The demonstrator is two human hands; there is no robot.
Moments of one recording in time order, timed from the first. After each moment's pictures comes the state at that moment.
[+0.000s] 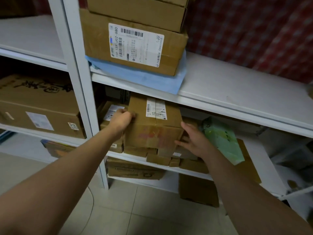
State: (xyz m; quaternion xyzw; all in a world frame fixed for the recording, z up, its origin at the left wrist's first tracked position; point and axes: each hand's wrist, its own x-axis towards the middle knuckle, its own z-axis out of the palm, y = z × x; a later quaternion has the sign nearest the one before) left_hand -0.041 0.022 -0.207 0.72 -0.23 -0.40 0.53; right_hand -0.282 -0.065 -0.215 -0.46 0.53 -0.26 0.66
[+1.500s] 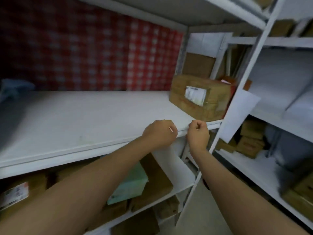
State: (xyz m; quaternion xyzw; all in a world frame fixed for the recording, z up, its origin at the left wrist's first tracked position) left_hand -0.476 -0.140 -0.048 0.48 -0.82 -0.21 0.24; right_hand -0.625 -0.152 -0.088 -0.34 0.70 -0.62 0.12
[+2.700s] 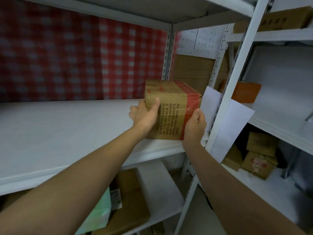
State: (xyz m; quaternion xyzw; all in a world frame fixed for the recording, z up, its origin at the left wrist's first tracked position) left_hand -0.655 -0.285 -0.015 0.57 -0.55 -0.34 0.50; right_hand -0.797 -0.283 -0.050 -0.31 0.62 -0.69 0.21
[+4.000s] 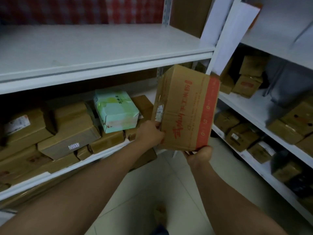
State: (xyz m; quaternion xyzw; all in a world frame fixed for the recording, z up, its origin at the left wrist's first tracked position) left_hand -0.516 -0.010 -0.236 0.57 -0.73 -0.34 0.18; right_hand -0.682 0.047 -0.302 0.15 0.51 -0.72 0.45
